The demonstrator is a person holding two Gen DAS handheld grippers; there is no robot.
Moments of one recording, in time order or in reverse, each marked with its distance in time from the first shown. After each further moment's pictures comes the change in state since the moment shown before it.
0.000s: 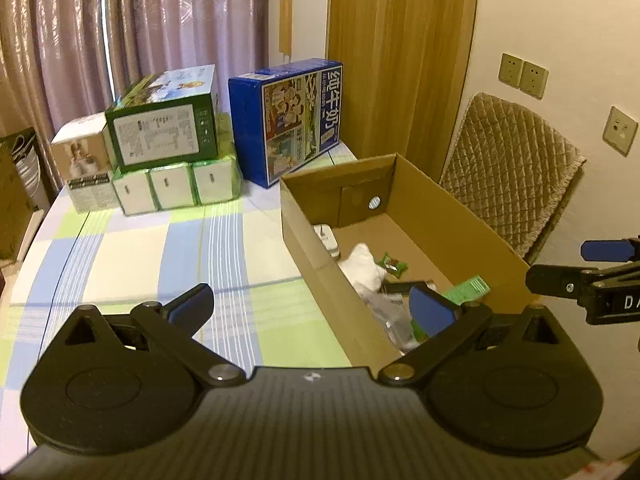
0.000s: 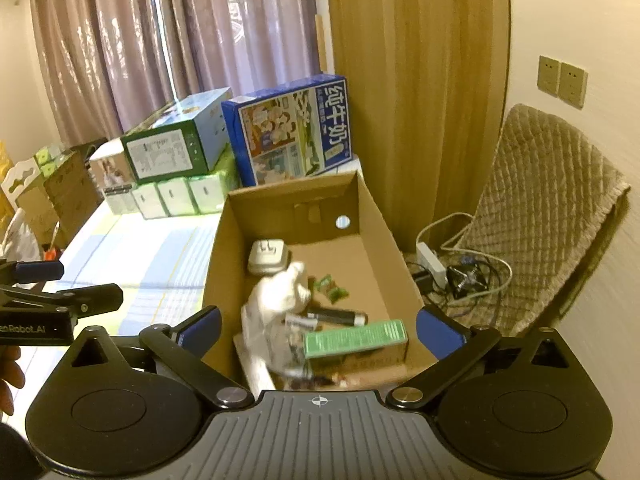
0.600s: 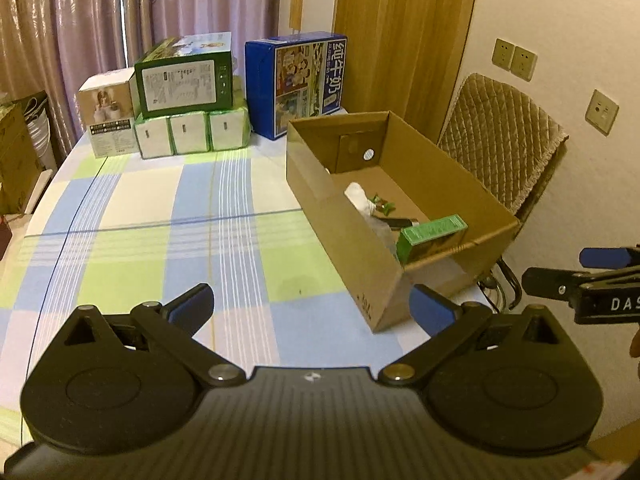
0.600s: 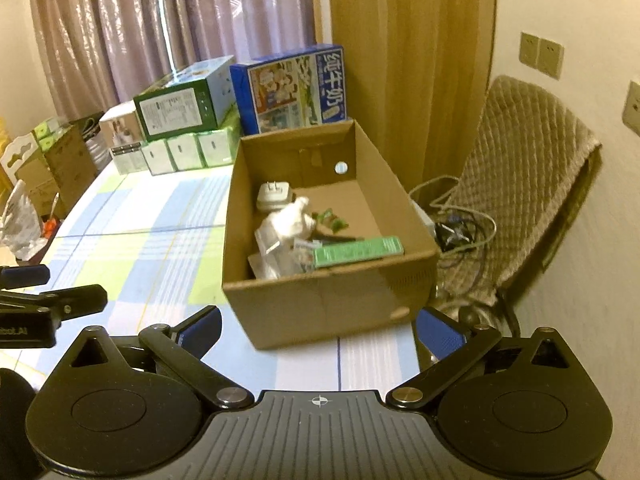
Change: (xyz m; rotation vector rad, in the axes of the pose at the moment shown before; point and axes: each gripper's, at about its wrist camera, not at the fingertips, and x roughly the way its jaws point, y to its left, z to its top) left arm -0.069 0.001 -0.071 -0.048 0.061 -0.002; right arm -0.056 0.027 -0.072 0.014 0.067 -0.042
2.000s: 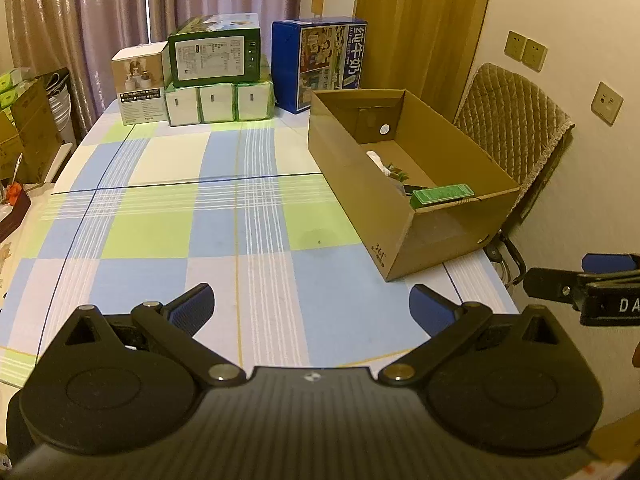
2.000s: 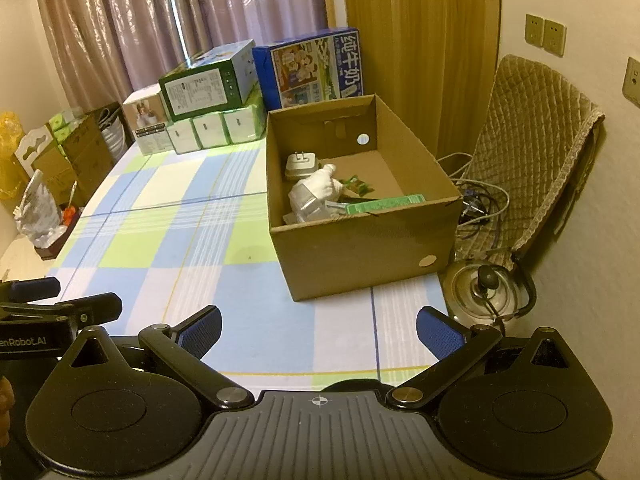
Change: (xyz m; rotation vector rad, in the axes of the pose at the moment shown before) left arm -0.035 0.010 -0.041 -0.051 0.039 0.037; right arm -0.029 0.029 -0.036 0.018 0.042 0.038
